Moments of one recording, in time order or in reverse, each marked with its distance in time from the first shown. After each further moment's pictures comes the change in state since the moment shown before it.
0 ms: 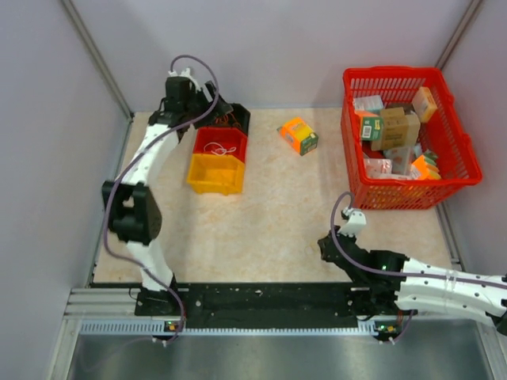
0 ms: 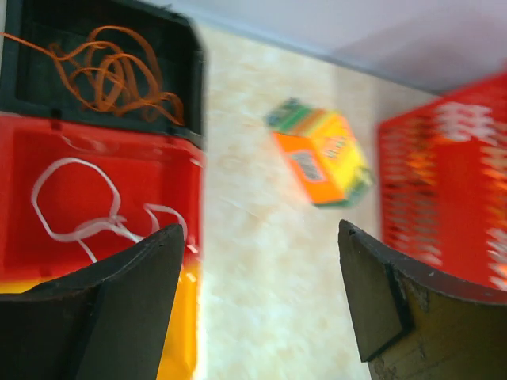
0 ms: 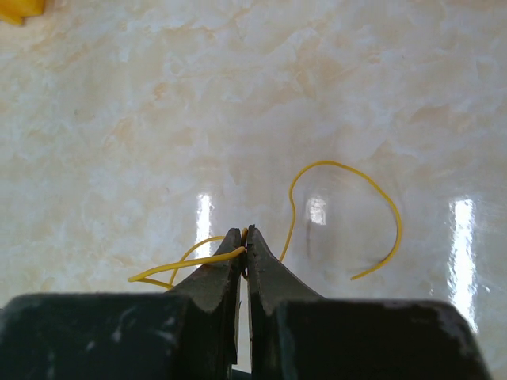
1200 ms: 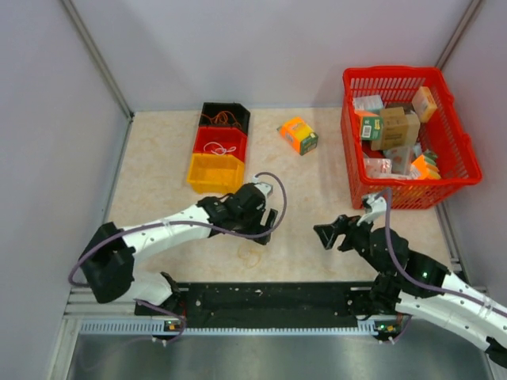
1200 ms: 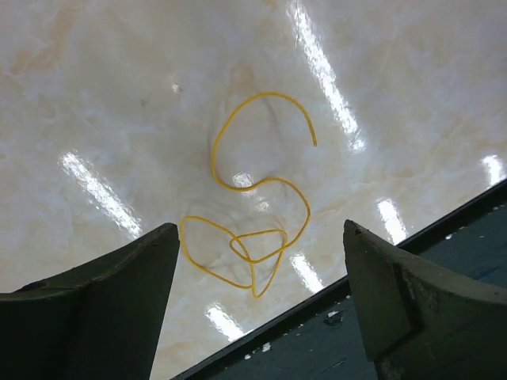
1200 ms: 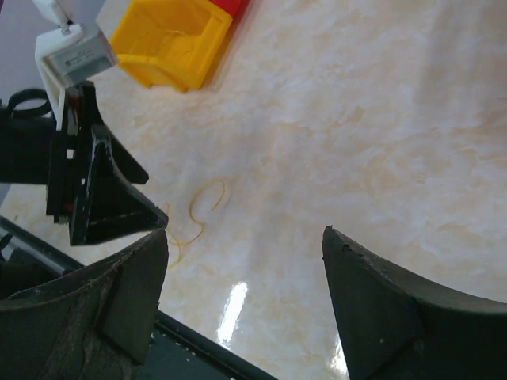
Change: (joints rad) left arm -0.703 -0.657 -0.963 -0.093 -0.208 0.120; right arm -0.175 -0.284 0.141 0.033 -0.286 -0.408
